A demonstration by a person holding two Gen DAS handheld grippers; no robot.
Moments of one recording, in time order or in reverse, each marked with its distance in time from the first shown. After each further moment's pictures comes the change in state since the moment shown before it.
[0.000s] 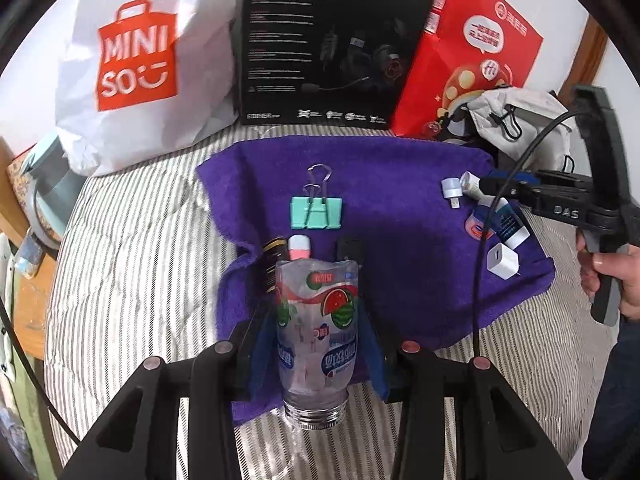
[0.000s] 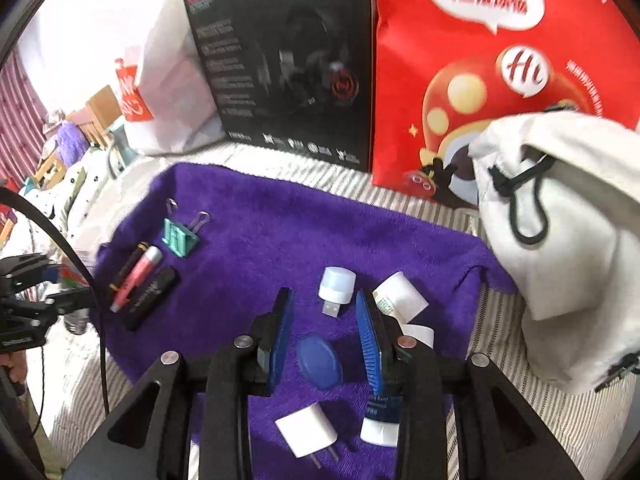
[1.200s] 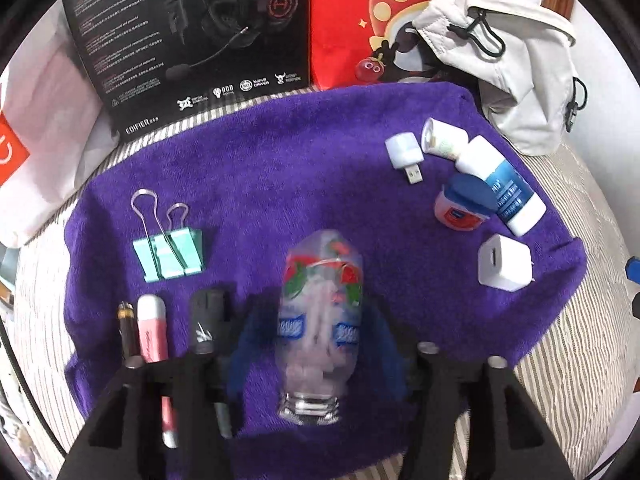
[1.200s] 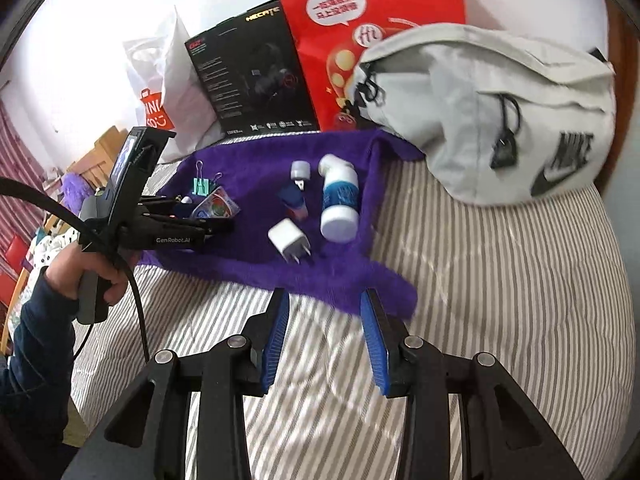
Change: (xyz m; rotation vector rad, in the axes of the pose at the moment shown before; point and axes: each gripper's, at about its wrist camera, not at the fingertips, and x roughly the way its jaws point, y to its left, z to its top) left arm 0.081 -0.086 0.019 0.190 0.117 0.030; right arm -0.115 -0.028 -0.151 0.208 -0.077 0.013
